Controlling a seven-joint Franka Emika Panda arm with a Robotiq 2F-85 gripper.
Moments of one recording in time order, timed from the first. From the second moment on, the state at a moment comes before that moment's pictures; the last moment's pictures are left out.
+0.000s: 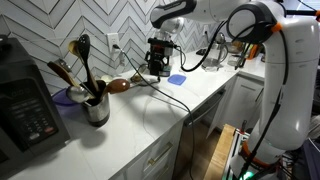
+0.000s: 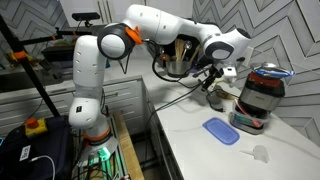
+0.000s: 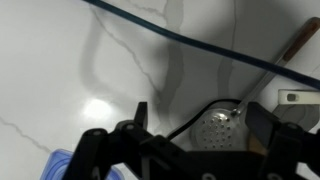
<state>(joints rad) -0.16 0.33 -0.14 -1.55 0.36 1.72 0.68</state>
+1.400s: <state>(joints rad) -0.14 0.53 -0.09 -1.44 0.54 1.95 0.93</state>
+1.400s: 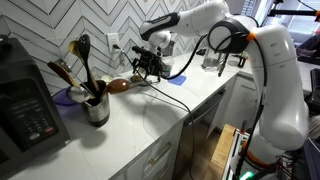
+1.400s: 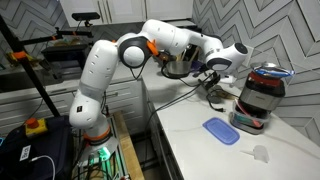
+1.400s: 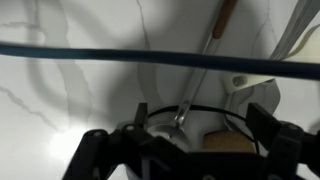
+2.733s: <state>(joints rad) -0.12 0.65 -0.07 -1.38 0.51 2.04 1.20</state>
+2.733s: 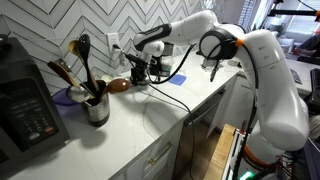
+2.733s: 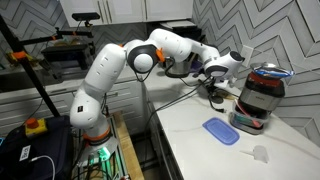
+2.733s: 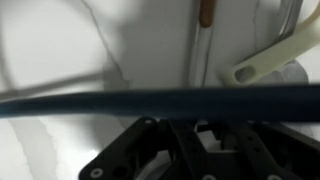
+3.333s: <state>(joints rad) -0.11 0.57 -0.05 -1.37 0.44 1.98 1.11</state>
